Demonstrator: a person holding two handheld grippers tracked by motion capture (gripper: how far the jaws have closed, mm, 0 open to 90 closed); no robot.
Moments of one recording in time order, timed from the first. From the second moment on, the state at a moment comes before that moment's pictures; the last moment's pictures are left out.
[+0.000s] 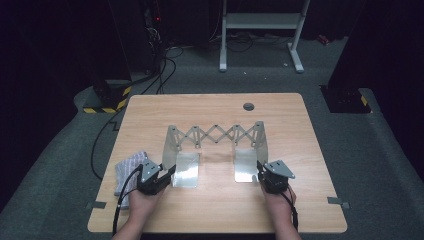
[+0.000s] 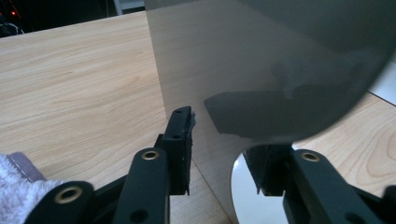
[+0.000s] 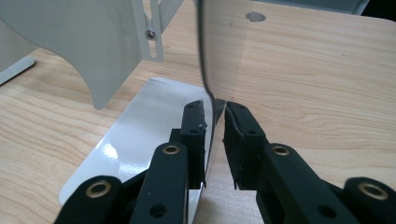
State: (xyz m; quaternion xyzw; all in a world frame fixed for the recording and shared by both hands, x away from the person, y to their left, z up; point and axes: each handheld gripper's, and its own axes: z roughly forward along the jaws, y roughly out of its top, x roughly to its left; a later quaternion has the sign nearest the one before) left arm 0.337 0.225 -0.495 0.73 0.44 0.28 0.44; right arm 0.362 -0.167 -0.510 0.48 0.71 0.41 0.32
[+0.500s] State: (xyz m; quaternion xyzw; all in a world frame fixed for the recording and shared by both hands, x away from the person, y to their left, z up) left arm 0.334 0.231 -0.497 0.72 0.44 0.29 0.45; right arm 0.370 -0.170 -0.510 0.48 0.71 0.40 0.32
